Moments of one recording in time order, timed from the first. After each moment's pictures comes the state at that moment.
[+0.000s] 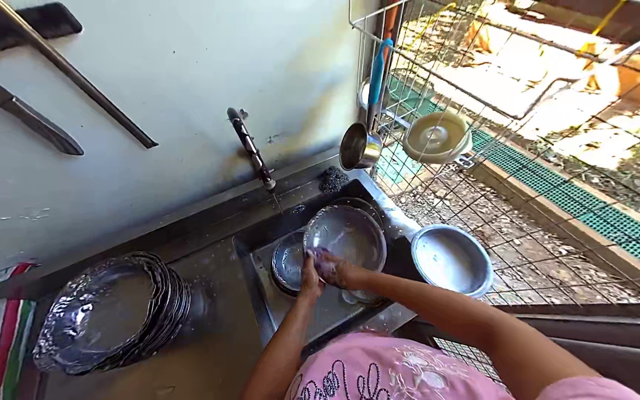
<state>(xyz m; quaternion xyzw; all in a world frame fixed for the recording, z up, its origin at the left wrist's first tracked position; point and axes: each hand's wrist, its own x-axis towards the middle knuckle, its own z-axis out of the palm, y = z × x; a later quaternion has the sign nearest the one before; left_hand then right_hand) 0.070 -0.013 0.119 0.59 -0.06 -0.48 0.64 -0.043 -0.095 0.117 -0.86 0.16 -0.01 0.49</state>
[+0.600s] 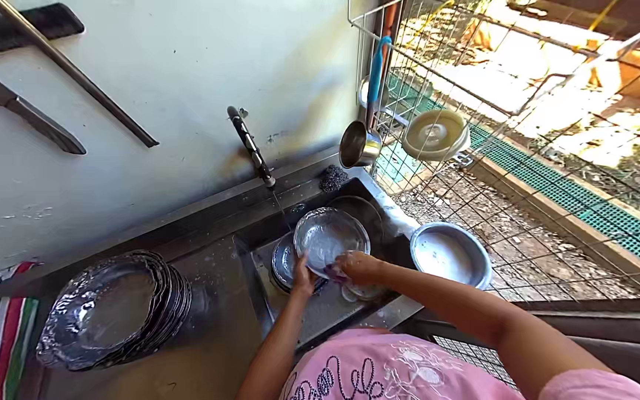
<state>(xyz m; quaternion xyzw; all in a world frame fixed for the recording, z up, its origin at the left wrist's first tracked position) 0.087 -0.003 0.120 0.60 -0.05 -0.50 0.62 -0.053 -0.107 0.150 -0.93 0.12 0.16 0.30</state>
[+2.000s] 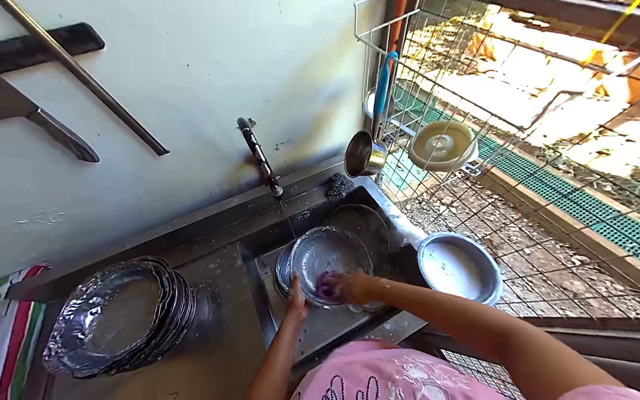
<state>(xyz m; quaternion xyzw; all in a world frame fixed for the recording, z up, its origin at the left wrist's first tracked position) 0.099 0.033 0.104 0.62 -0.01 -0.47 0.63 -0.044 -0.095 0.117 -0.91 0.10 0.17 0.37</state>
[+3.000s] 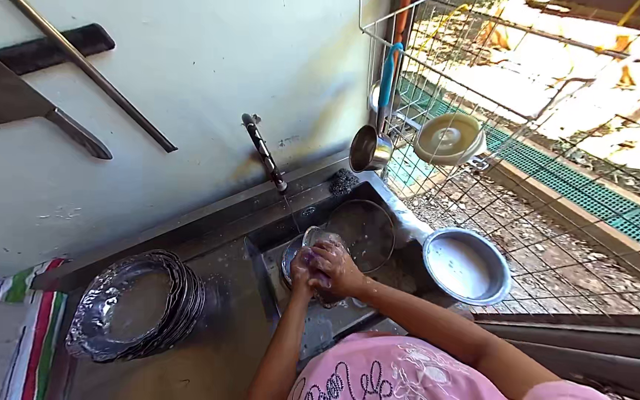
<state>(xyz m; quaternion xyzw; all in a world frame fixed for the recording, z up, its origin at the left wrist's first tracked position) 0.101 0.011 0.162 0.65 -0.19 -0.35 0.64 -0.007 -0.068 0.151 -0.90 0.13 -0.29 0.31</state>
